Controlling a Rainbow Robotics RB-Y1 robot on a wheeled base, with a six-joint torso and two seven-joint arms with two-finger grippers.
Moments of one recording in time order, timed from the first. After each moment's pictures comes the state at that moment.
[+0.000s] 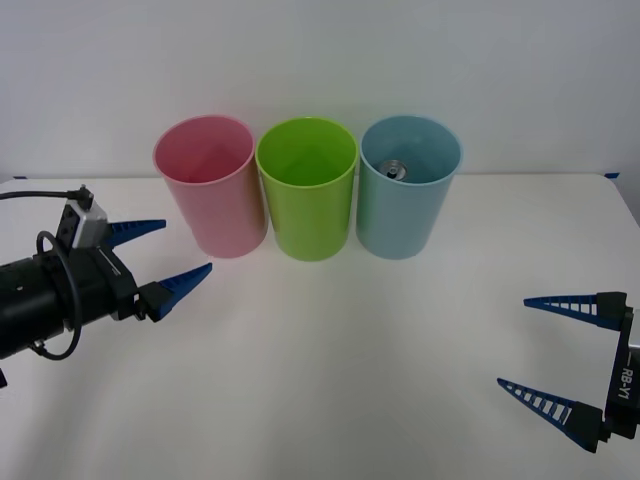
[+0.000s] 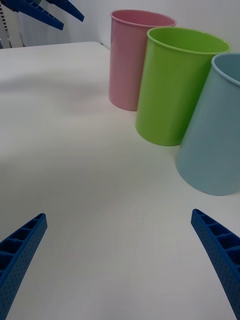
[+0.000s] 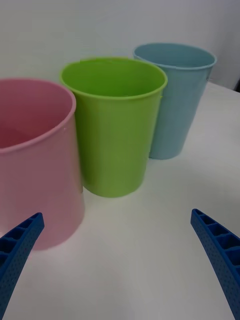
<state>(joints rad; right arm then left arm) 0.32 -0.48 -0.44 -2.03 1.43 -1.34 -0.14 0.07 0.48 0.23 -1.97 -1.69 -1.01 0.61</state>
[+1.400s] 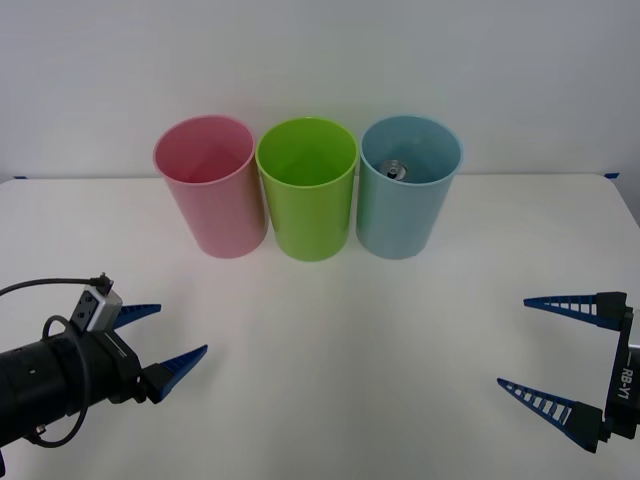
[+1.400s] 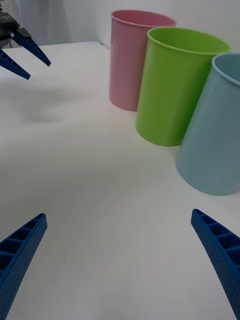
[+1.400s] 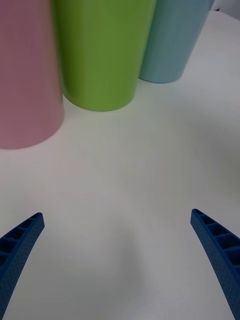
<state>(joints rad) 0.32 -0.48 -0.44 -2.03 1.43 -1.34 -0.14 0.29 0.44 0.19 -2.02 -1.81 -1.01 0.64</state>
